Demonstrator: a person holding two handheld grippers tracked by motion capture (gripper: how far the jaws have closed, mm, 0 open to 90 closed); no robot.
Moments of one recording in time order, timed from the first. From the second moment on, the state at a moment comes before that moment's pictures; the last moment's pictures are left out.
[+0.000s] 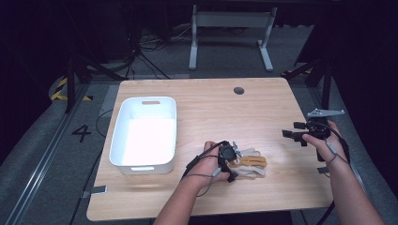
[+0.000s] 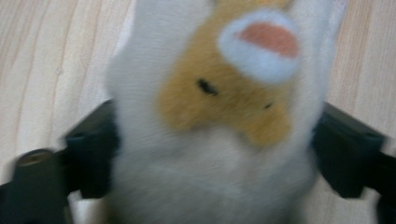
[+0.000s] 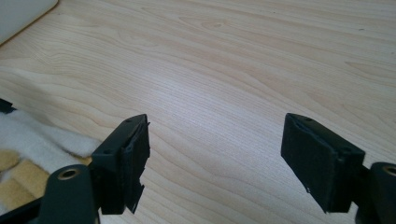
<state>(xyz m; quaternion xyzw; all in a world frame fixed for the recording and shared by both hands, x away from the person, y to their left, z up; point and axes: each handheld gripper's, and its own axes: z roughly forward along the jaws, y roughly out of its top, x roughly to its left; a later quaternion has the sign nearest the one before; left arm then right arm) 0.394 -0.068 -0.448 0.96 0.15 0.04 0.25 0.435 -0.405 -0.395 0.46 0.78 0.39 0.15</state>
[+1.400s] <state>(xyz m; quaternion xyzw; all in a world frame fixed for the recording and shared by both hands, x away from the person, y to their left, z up) 0.378 -0.025 -0.361 0.90 0.31 0.00 0.31 0.456 -0.383 -0.398 0.45 0.79 0.40 0.14</state>
